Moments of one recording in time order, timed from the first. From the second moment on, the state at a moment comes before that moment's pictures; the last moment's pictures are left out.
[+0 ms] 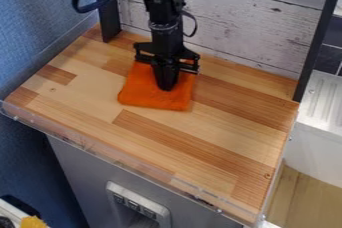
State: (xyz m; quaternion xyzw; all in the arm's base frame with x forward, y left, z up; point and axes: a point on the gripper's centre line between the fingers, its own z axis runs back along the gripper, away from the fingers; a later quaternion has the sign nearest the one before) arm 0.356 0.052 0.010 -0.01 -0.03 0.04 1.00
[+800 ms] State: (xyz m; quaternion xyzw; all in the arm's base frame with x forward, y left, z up) arm 0.353 0.020 0.039 0.01 0.02 -0.02 1.00
